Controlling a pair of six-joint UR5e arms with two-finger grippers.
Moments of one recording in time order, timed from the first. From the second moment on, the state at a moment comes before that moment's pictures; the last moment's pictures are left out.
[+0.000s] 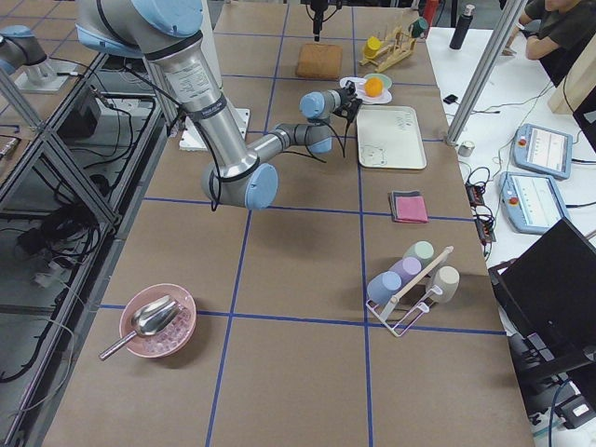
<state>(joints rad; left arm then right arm) -0.88 -1.78 -2.21 -1.30 -2.10 -0.74 0.55 -0.90 1.27 -0.14 1.48 2.06</state>
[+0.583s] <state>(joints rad) -0.91 -1.77 -2.17 -1.30 -2.10 -0.68 0.55 -0.85 1.12 -0.15 1.27 2.13</state>
